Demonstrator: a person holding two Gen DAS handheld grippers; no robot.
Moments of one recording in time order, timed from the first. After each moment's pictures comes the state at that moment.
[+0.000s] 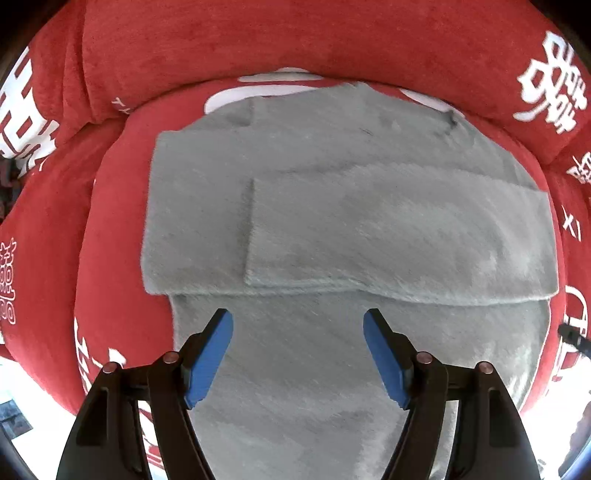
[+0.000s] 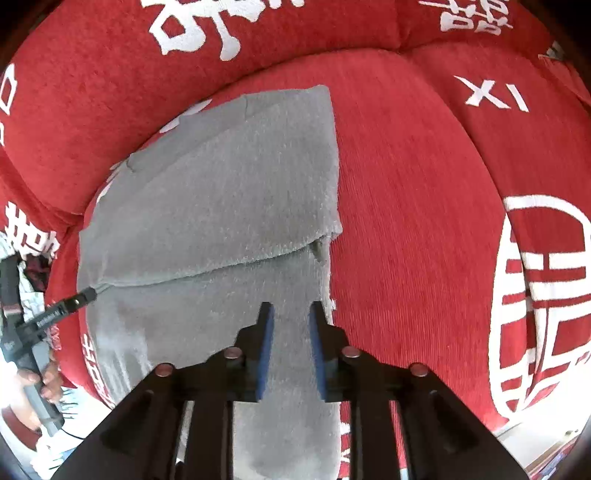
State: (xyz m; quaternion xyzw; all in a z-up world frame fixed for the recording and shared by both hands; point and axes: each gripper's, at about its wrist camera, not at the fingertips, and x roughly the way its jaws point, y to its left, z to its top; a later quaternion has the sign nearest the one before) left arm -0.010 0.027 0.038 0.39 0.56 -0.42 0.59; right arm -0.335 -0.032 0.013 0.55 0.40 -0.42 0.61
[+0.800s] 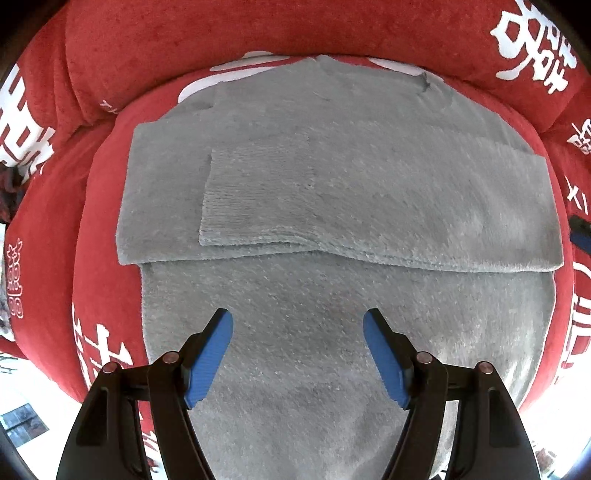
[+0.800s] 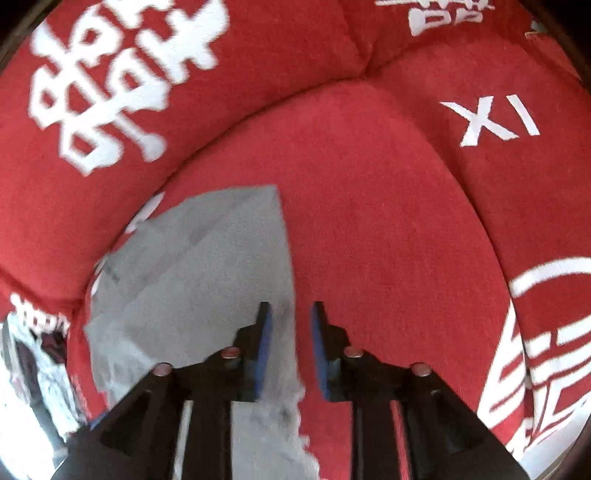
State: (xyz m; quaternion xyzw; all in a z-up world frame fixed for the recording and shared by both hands) left arm -0.055 0.029 0.034 0.43 0.56 -0.40 0.58; right arm -0.363 -0.114 -0.003 0.58 0.34 -0.44 0.59
